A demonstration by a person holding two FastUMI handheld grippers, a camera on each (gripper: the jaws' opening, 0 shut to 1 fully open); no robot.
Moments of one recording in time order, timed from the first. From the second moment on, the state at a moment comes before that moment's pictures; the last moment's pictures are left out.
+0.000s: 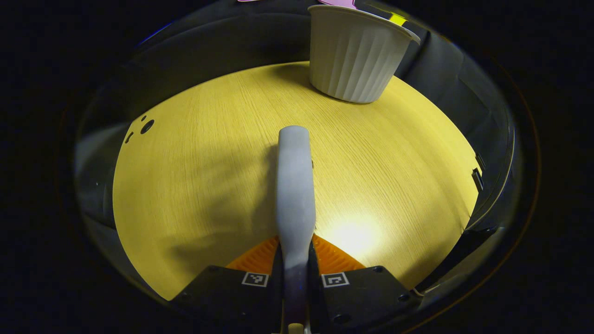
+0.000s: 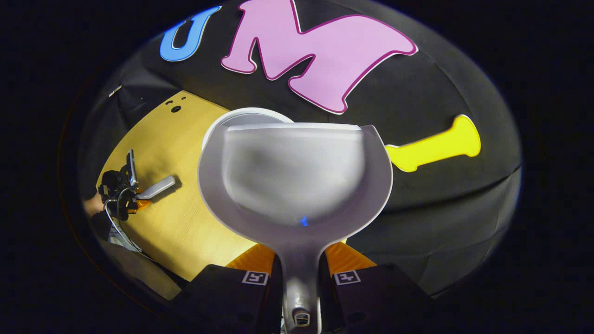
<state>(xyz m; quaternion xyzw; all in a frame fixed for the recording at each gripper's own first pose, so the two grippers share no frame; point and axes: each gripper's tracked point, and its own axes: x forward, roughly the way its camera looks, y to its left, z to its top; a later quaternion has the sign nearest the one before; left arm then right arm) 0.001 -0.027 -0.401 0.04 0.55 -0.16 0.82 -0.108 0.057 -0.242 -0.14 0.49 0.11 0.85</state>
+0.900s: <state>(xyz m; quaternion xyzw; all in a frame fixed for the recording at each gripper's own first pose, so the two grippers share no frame) 0.002 -0.024 -0.401 0.06 0.55 -0.13 0.82 -0.308 0.163 -0.415 -0.01 0.56 0.15 0.82</state>
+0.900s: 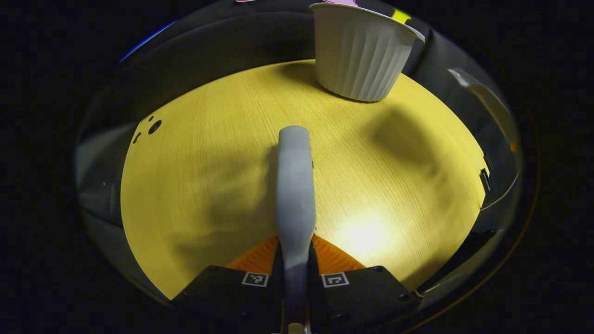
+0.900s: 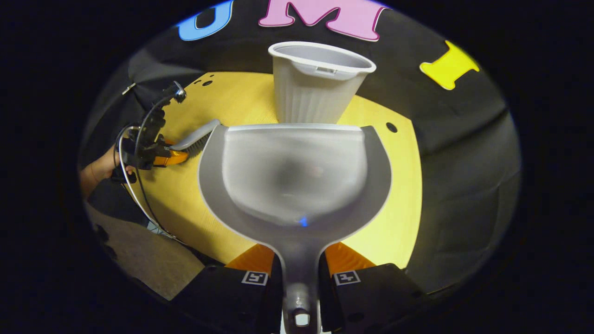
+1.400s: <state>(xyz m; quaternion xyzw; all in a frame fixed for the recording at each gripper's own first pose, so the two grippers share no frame) 0.000 -0.019 -0.401 0.07 0.56 -0.10 0.82 -0.300 0.233 -0.521 -0.02 0.56 0.19 0.80</state>
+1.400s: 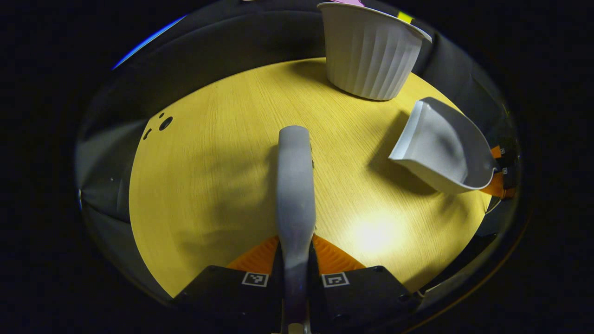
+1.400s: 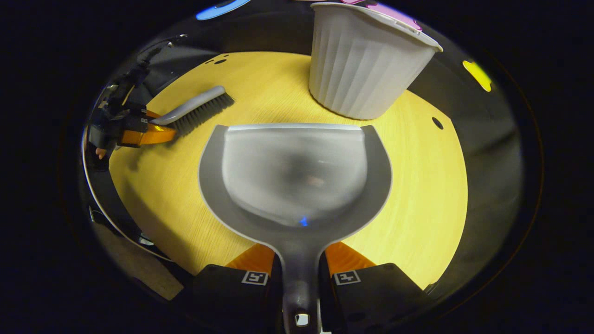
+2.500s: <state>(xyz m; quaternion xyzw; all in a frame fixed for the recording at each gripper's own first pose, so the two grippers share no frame) 0.003 -0.020 -0.388 0.10 0.54 -0.11 0.83 -0.311 0.242 -0.531 0.03 0.59 0.18 0.79</state>
